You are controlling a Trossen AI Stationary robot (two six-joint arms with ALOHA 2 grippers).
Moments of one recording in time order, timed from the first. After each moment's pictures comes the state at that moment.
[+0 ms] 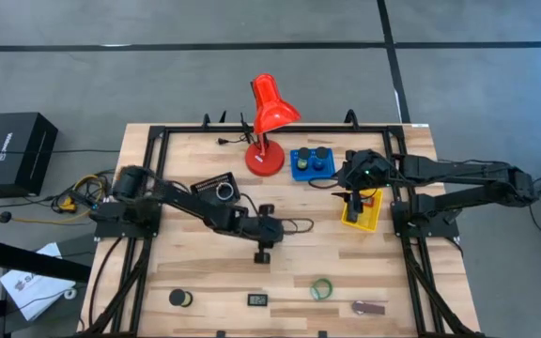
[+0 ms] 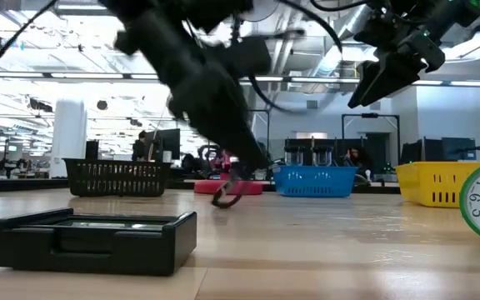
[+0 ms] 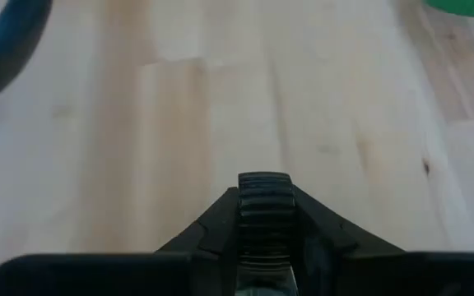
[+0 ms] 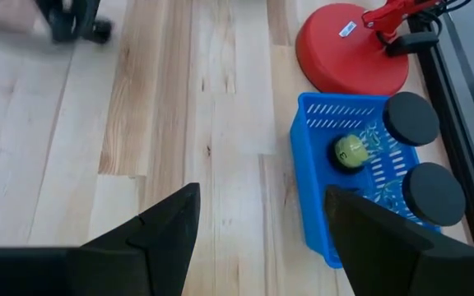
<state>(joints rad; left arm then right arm) -0.20 1.90 1.10 -0.03 -0.19 -0.01 -0.18 0.98 0.74 -0.57 0.05 -0.27</state>
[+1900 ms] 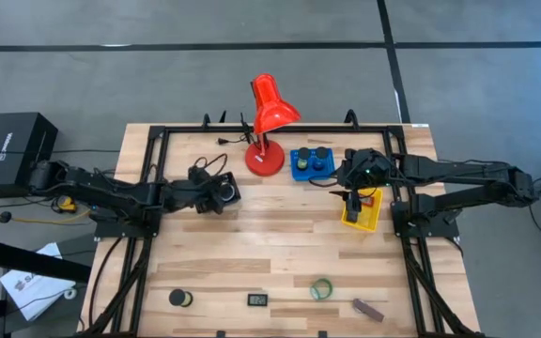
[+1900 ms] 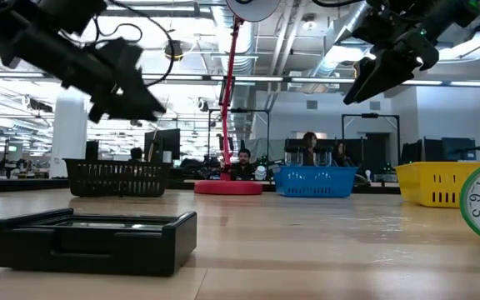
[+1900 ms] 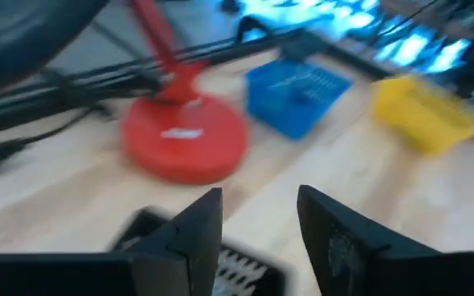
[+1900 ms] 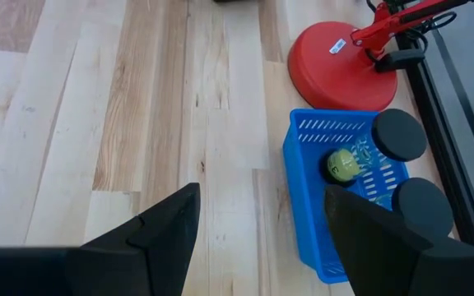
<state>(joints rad) -0.03 1.01 0.31 0.28 -0.59 -0.50 -0.19 0.98 0.74 -0.53 0.05 -0.27</state>
